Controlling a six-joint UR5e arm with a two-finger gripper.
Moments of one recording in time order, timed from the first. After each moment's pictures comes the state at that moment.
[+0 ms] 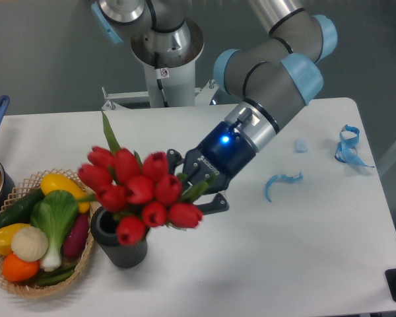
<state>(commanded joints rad) 2.56 -1.94 -1.56 -0.71 0.20 1.14</state>
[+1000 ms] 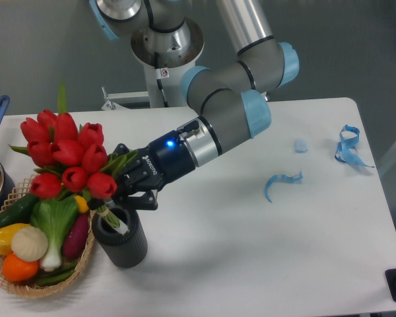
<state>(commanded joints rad) 2.47 -1.94 -1.72 -0.71 0.10 1.32</state>
